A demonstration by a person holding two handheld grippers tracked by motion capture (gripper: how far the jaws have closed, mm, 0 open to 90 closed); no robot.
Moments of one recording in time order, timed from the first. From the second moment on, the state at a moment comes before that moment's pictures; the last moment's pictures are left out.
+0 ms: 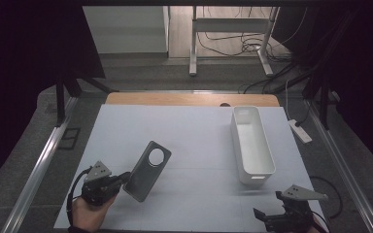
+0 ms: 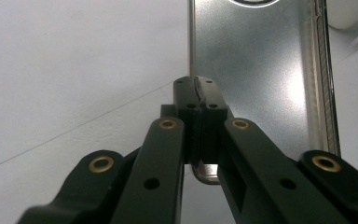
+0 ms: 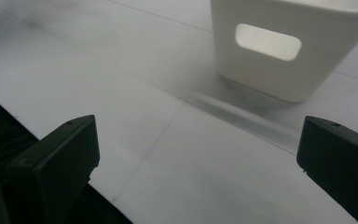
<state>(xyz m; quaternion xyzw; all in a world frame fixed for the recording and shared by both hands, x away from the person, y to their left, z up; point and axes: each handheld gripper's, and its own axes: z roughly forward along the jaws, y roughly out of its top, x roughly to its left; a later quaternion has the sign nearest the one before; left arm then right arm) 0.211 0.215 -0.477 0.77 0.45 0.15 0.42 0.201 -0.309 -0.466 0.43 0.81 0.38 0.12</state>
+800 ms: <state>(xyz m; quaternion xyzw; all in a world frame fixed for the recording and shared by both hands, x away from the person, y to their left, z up) 0.209 0.197 -0.479 0.78 0.43 0.13 0.43 0.221 -0.281 -0.448 0.40 0.82 0.41 0.08</state>
